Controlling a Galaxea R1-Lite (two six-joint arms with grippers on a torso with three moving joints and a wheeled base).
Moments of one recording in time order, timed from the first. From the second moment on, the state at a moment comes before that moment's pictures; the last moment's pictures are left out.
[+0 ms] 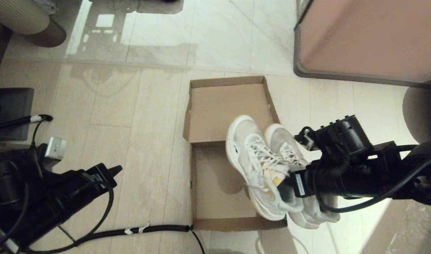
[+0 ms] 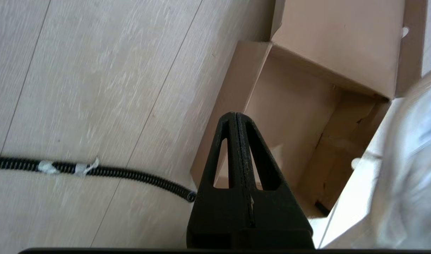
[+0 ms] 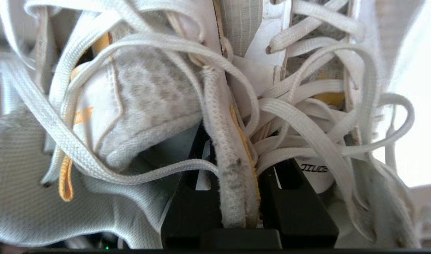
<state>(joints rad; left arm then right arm) -0.22 1.44 -0.35 -0.83 0.06 -0.48 0.51 1.67 -0.96 0.02 -0.08 0.23</state>
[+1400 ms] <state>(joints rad) -0.22 1.47 -0.32 -0.83 0.06 -0.47 -0.13 2.37 -1.63 -0.42 -0.08 0.07</state>
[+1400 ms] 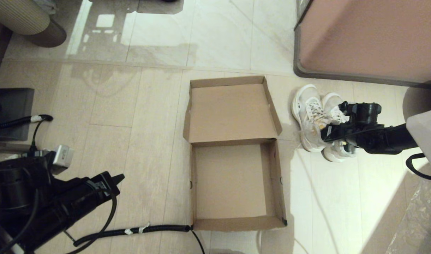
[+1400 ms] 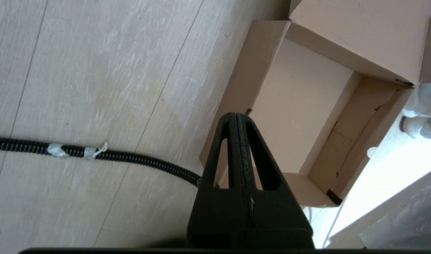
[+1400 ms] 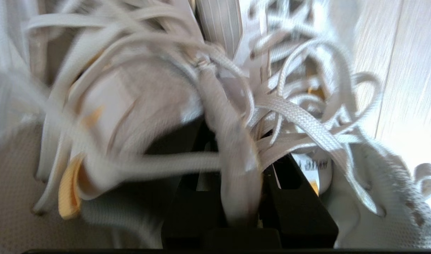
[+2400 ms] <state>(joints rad) -0.21 1.50 -0.34 -0.84 0.06 -0.47 -0.14 2.35 -1.70 -0.25 -0.08 0.06</state>
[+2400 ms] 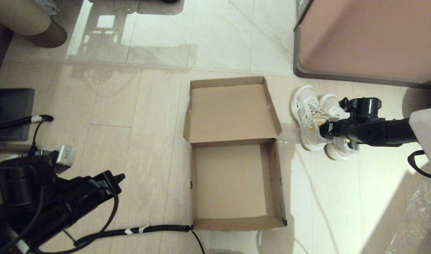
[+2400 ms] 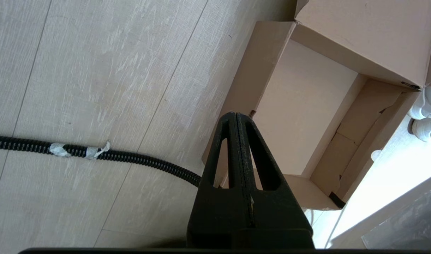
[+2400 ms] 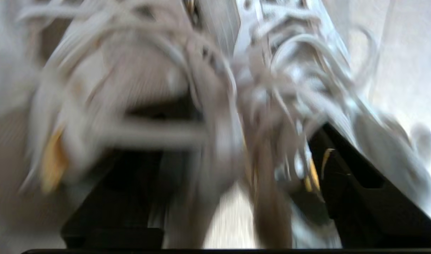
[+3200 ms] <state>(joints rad) -0.22 1.42 -0.22 -0.84 0.06 -0.46 -0.09 1.91 -1.08 -0.36 -0.04 0.08</state>
